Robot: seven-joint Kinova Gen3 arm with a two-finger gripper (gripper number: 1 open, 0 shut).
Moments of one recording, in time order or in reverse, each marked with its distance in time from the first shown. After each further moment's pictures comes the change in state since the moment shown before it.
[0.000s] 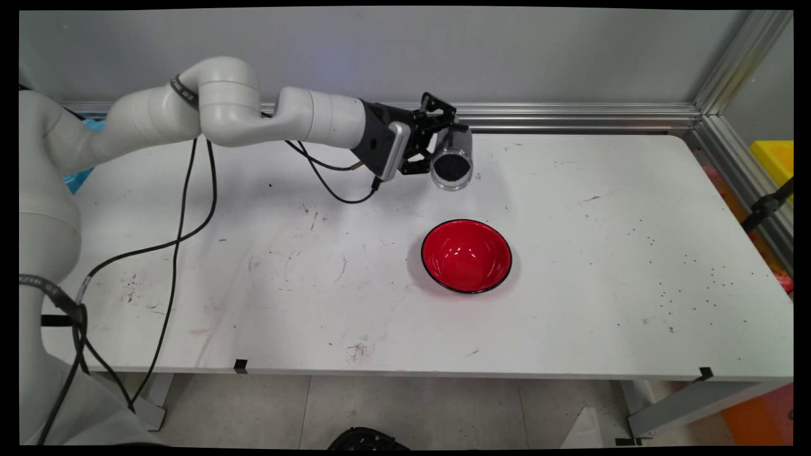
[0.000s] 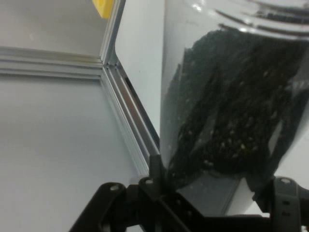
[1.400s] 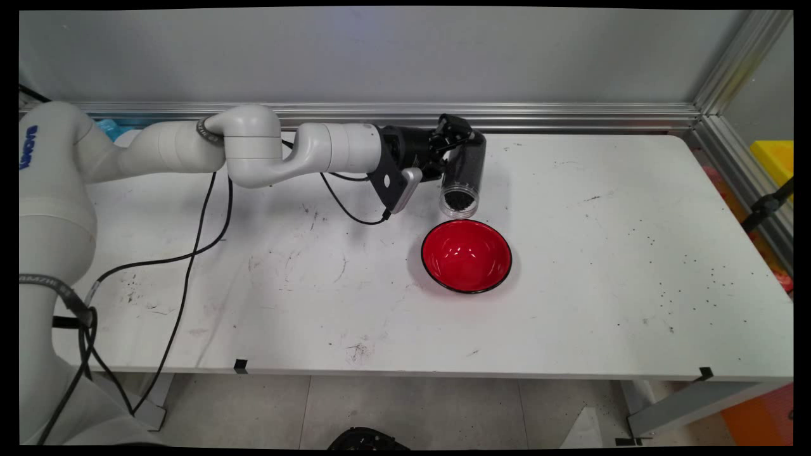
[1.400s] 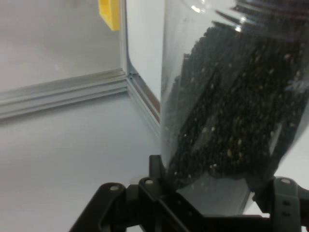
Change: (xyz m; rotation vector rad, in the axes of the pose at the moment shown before) arm 0.018 0.034 0.028 0.106 -0.027 0.282
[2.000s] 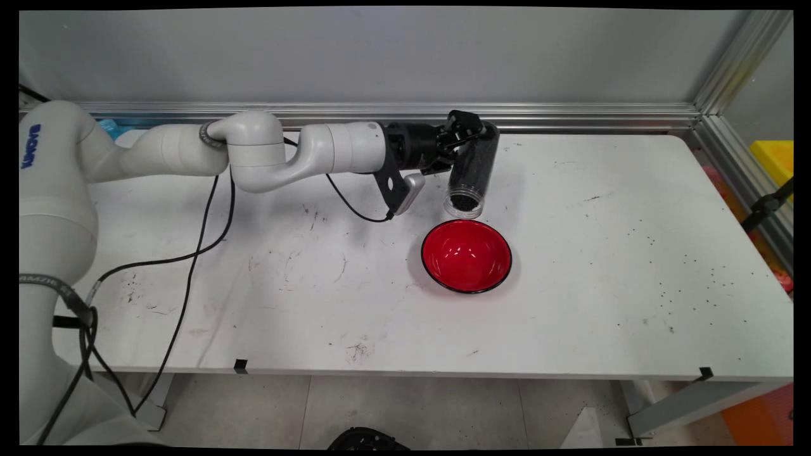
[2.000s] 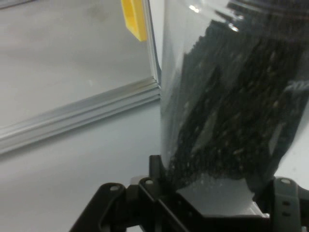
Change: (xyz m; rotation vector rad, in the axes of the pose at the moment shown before) arm 0.006 -0.005 0.004 0.091 0.011 0.130
